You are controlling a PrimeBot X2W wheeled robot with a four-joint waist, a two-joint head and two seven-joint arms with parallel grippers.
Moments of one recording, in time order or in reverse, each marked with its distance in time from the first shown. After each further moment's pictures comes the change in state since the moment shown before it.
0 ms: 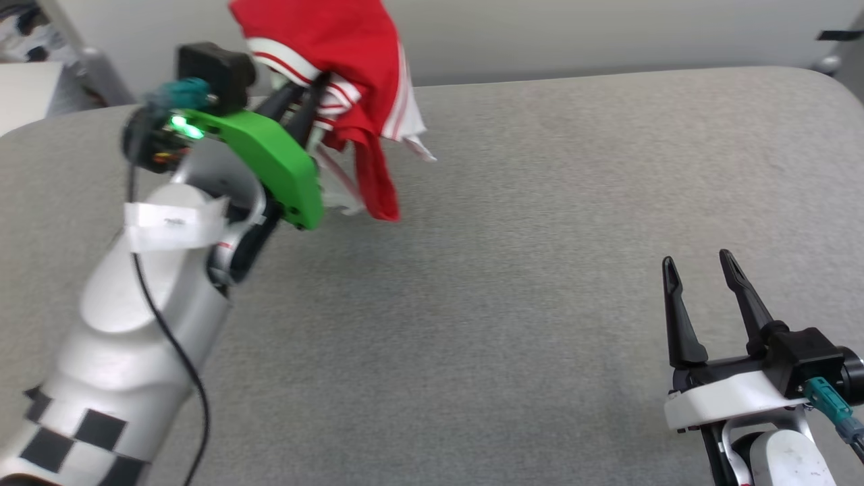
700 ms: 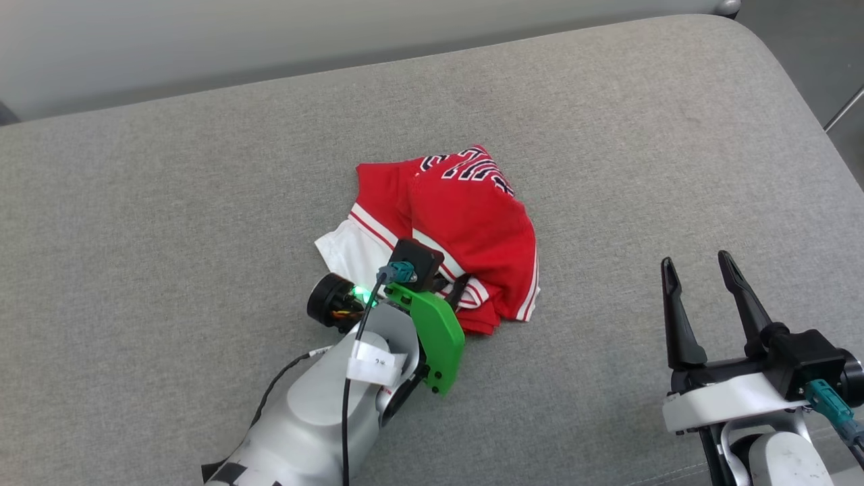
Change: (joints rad) left arm 0.137 -0.333 -0.264 0.439 0.091 -0.001 -0.170; right arm 0.007 0.000 0.005 -0.010 0.017 0.000 0.000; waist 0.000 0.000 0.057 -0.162
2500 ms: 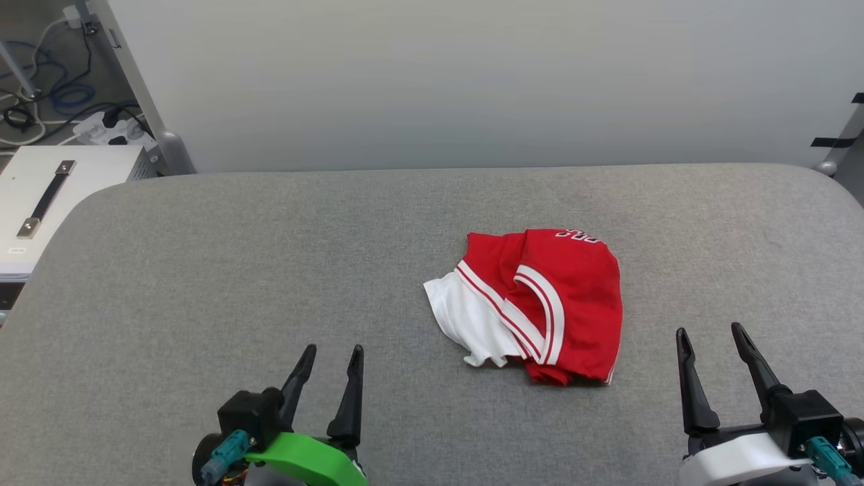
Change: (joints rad) left arm 0.681 0.036 0.569 -0.601 0.191 0.011 -0.182; right arm 0.146 -0.004 -0.051 0.016 -0.054 0.000 0.000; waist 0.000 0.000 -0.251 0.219
